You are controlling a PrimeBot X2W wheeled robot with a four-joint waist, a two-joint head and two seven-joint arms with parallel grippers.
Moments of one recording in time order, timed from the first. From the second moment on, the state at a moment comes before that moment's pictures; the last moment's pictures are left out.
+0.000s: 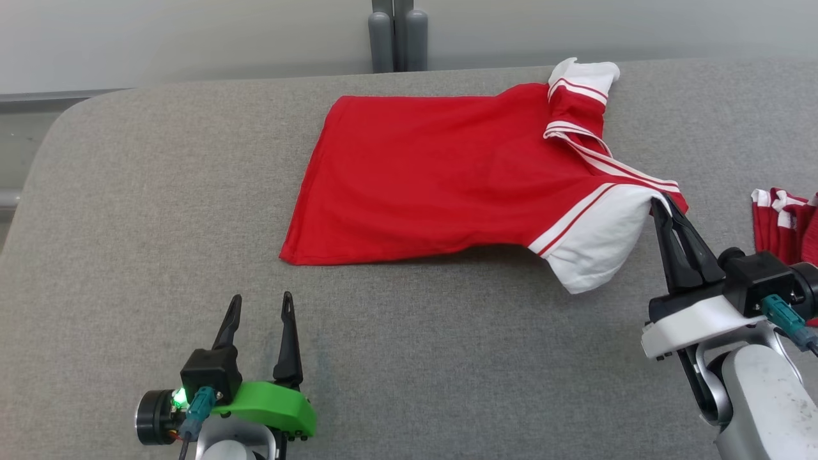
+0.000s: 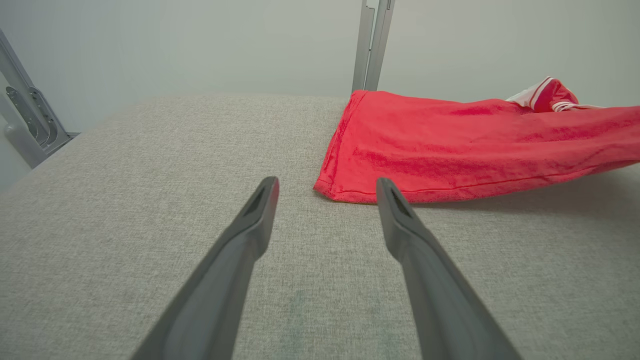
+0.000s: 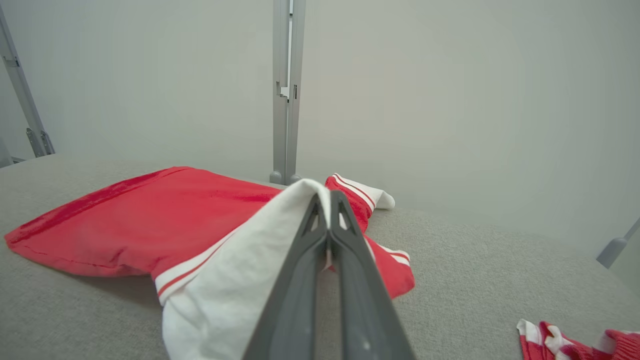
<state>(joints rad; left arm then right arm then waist) -0.11 0.05 -0.22 0.32 -0.24 0.09 -0.26 -0.22 -0.22 0.08 0.18 0.11 0.13 -0.26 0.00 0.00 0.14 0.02</state>
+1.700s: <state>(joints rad) -0.14 0.05 -0.23 0.33 -0.21 0.07 -0.26 -0.19 -0.10 0.04 0.43 0.14 0.13 -0.26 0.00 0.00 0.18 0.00</state>
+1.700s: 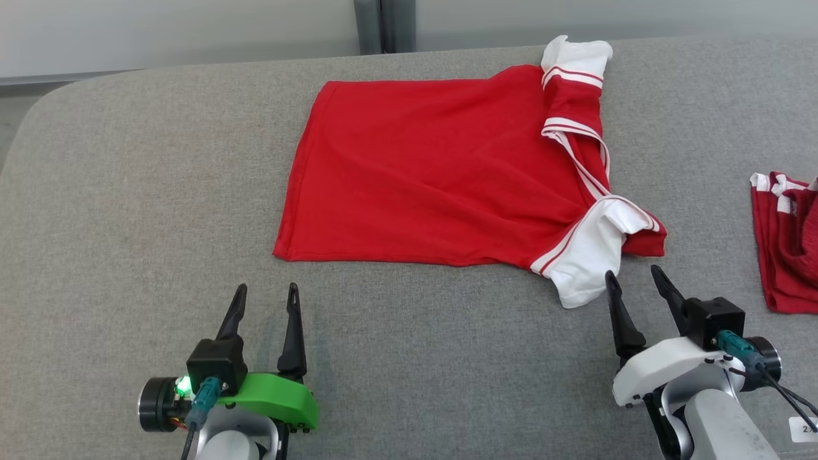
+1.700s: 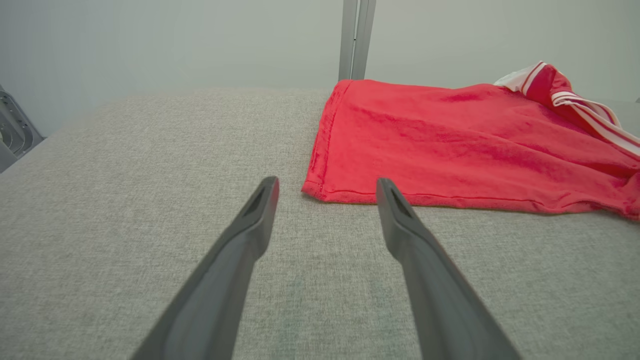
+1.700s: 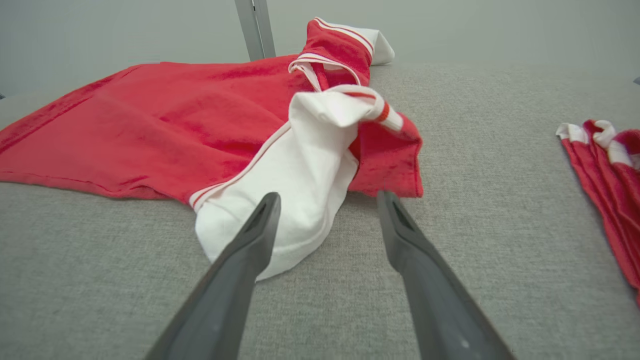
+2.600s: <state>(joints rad) -0.09 0.05 -0.19 0.35 -0.20 0.07 -0.26 -0.19 -0.08 0.02 0.39 0.18 0.13 -0.26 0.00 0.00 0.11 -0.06</state>
